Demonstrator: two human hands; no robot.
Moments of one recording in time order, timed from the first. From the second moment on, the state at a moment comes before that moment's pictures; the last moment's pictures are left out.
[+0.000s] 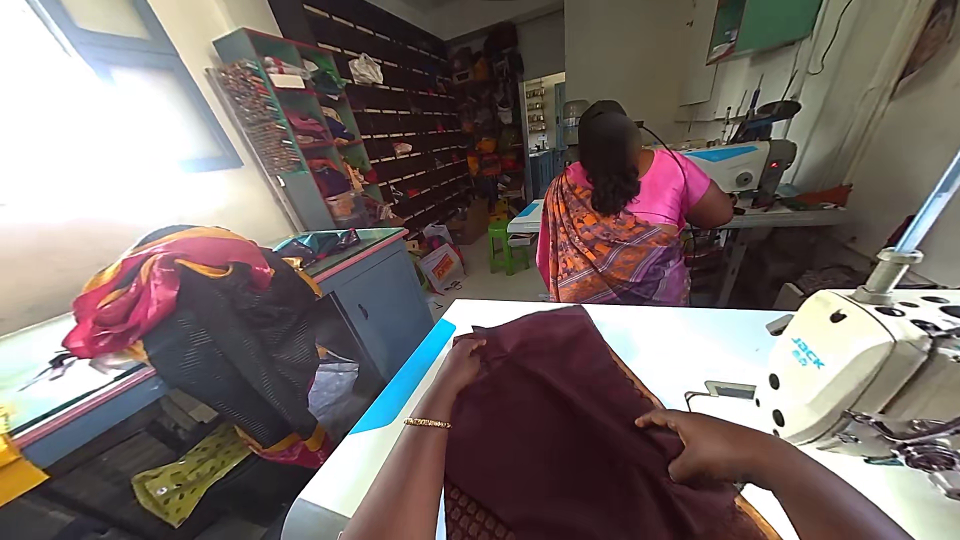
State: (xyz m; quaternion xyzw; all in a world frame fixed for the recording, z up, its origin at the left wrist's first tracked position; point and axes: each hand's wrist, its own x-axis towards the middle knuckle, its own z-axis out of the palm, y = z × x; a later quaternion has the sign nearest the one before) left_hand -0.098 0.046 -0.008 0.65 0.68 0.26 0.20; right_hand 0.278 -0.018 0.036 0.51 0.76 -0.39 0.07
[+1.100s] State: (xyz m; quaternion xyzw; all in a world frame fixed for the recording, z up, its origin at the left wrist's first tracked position) left_hand -0.130 0.034 0.001 0.66 0.65 0.21 0.31; right_hand 0.295 -0.016 0.041 0.54 0.74 -0.38 0.13
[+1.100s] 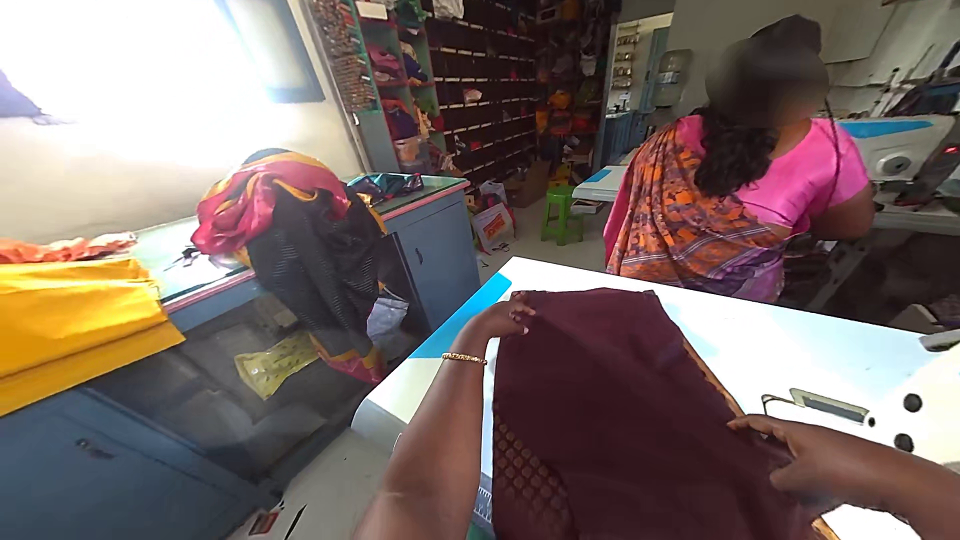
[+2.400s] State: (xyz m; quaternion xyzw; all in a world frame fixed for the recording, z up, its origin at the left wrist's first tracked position) left_hand -0.126 0.030 0.008 0.65 0.68 0.18 0.30; right_hand 0.296 -0.028 0.053 0.49 0.71 -0.49 0.11
